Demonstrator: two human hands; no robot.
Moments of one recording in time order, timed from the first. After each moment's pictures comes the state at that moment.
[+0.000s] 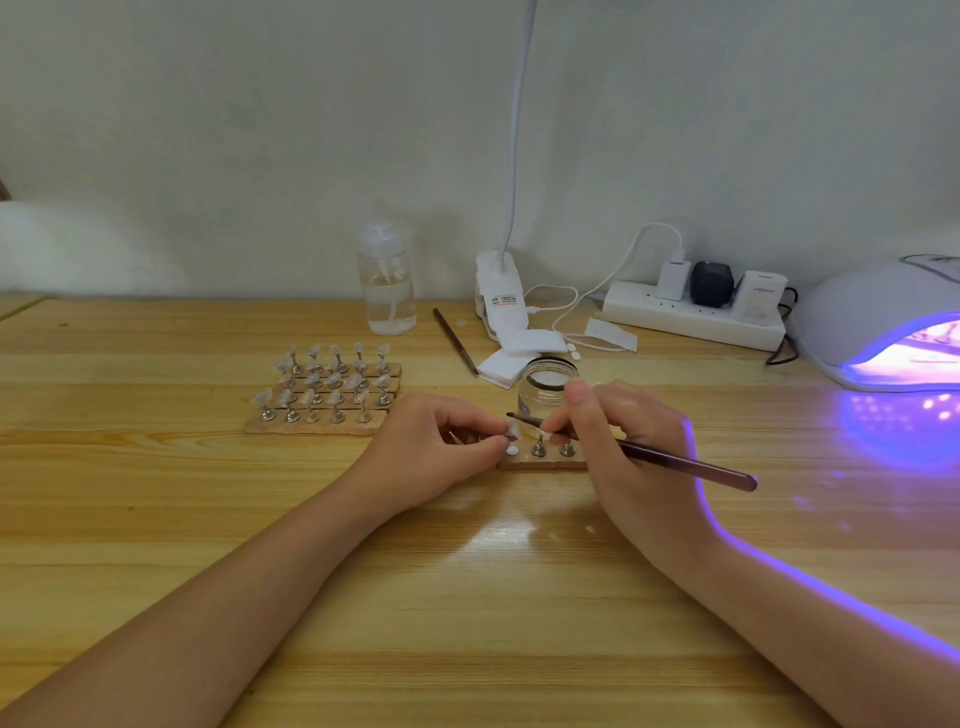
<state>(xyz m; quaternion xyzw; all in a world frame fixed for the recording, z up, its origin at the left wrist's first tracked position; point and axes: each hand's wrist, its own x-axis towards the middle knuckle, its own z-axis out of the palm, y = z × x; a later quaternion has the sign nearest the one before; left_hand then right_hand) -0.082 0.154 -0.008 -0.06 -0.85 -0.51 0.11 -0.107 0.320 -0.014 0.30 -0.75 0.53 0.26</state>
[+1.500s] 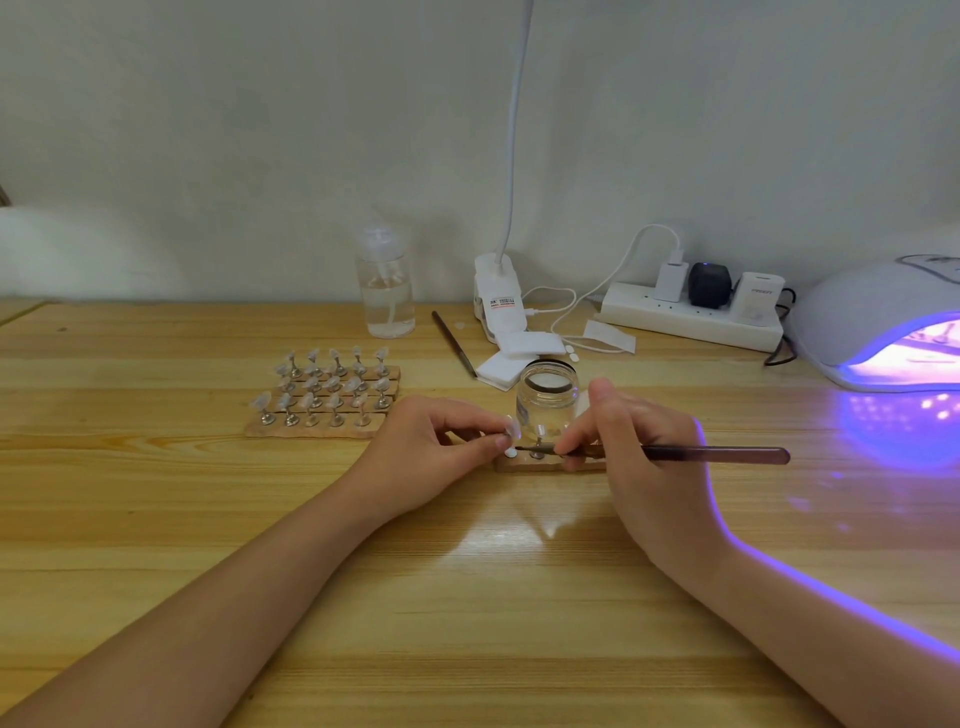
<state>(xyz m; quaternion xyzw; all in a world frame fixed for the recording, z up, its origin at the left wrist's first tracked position) -0.081 0.154 -0.007 -0.11 -0.84 -0.52 0.12 -0.102 0.324 -0.013 0.26 -0.72 0.62 0.19</state>
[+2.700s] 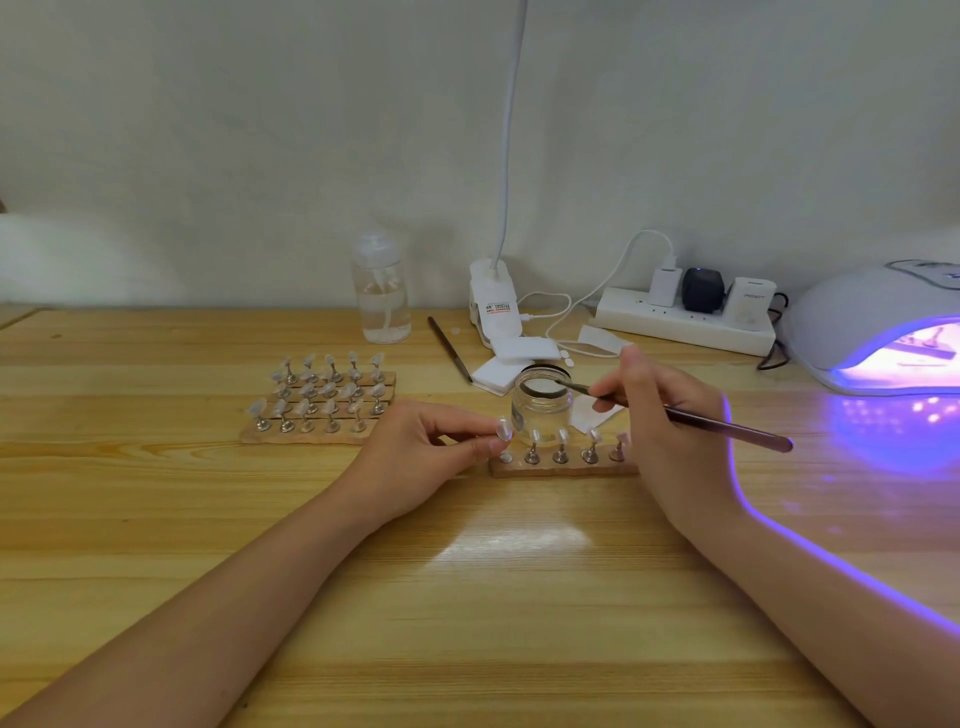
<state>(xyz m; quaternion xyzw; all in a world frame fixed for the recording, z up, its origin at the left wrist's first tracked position) -0.085 0.152 -0.011 -0.09 -0.81 -0.57 0.13 -0.125 0.339 -0.005 0.19 -0.72 0.62 0.23</state>
